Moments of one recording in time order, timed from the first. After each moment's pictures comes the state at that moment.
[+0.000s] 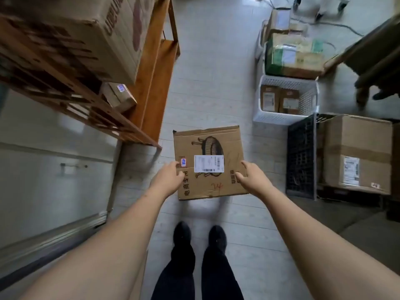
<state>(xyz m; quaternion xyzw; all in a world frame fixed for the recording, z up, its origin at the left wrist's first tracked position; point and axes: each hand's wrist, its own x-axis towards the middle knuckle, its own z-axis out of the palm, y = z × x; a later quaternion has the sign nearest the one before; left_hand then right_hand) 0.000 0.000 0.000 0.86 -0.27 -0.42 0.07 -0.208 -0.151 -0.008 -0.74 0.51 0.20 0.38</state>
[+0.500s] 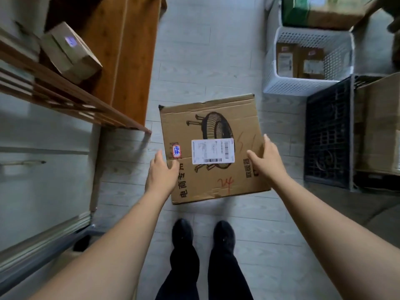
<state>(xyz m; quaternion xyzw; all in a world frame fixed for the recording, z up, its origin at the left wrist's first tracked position) 0.006 -0.010 -0.179 0.90 -0.12 -0.39 0.15 -0.204 -0.184 -0.192 -0.65 0.62 0.10 0.42</state>
